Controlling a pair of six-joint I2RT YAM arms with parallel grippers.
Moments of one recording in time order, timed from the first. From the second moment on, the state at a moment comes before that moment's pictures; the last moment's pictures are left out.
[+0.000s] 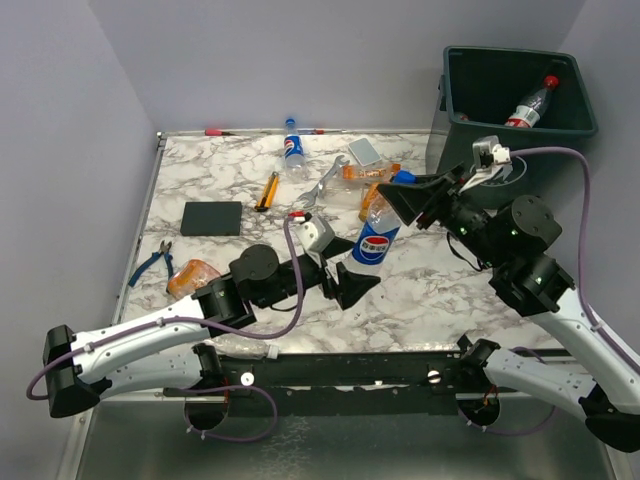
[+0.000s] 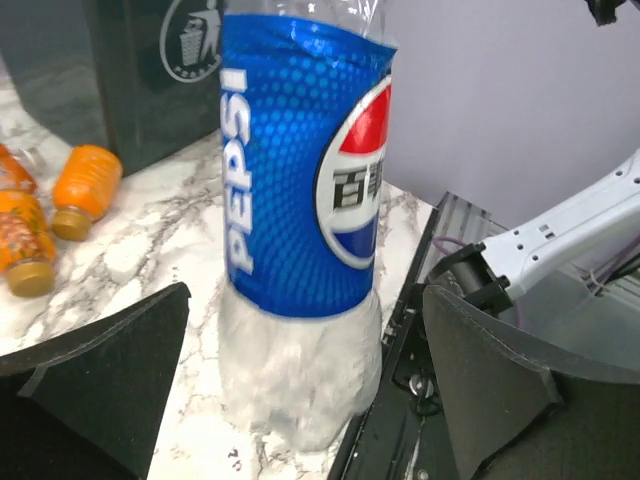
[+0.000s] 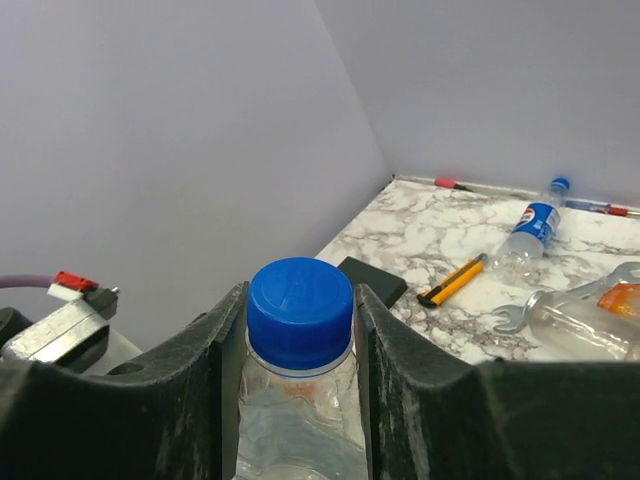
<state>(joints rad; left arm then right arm) -1.13 0.96 0.81 0.18 0.02 -0.27 0.75 0.87 1.11 -0.02 -0.04 0.42</state>
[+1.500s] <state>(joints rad) -1.13 0.41 0.43 0.07 -0.63 0.03 -0.04 1.54 1.69 0.20 0.61 0.36</state>
